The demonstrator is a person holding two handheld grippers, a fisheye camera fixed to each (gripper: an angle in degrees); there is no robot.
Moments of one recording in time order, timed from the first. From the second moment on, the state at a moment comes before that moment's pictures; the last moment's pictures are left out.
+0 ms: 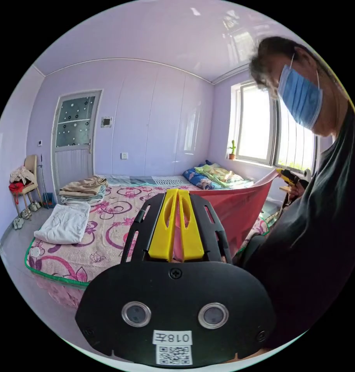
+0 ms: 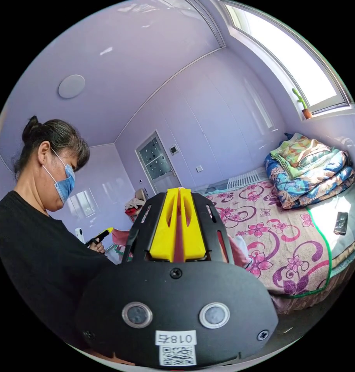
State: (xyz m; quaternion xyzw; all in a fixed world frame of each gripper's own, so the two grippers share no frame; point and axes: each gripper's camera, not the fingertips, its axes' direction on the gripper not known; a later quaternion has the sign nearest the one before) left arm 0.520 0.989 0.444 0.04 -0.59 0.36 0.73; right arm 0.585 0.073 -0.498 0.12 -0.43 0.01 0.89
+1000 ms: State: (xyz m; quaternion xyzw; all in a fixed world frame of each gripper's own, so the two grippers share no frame) left arm 0.244 0.678 0.461 0.12 -0.52 0.39 0.75; right arm 0.506 -0.150 -0.270 0.16 -0.40 -0.02 0.90
